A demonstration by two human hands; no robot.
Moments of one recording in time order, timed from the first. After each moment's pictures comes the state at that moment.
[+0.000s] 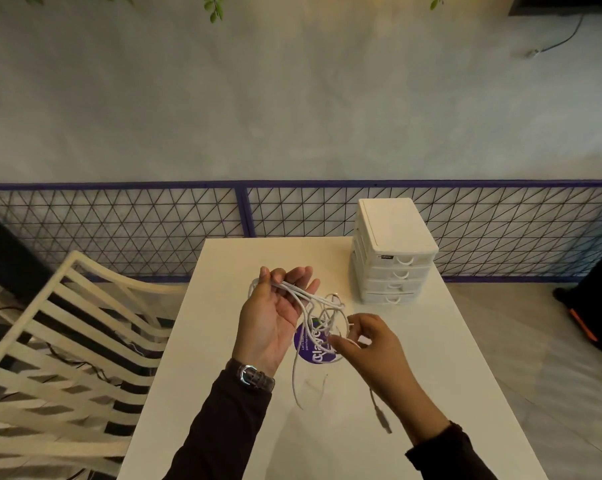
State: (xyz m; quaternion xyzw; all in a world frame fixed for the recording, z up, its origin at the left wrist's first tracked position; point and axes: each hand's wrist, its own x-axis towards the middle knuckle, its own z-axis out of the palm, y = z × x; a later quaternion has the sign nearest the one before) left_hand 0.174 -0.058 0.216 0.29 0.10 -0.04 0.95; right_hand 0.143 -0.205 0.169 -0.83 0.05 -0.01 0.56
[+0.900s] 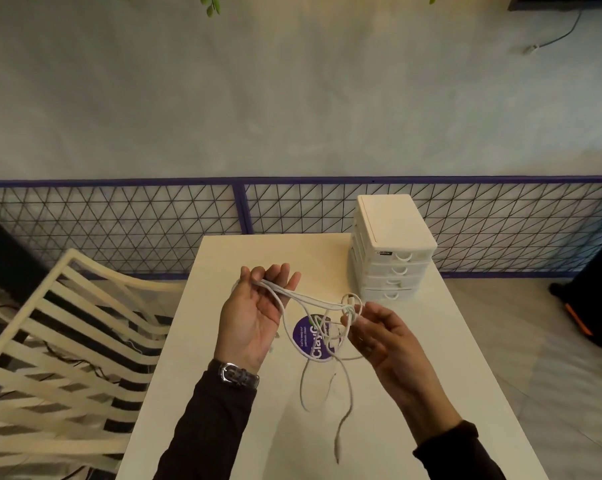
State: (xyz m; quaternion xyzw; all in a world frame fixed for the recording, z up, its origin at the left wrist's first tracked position) left_hand 0.173 -0.035 0.215 0.26 0.12 -0.03 0.96; right_hand 0.146 -0.223 0.167 -0.44 0.13 0.07 0.89
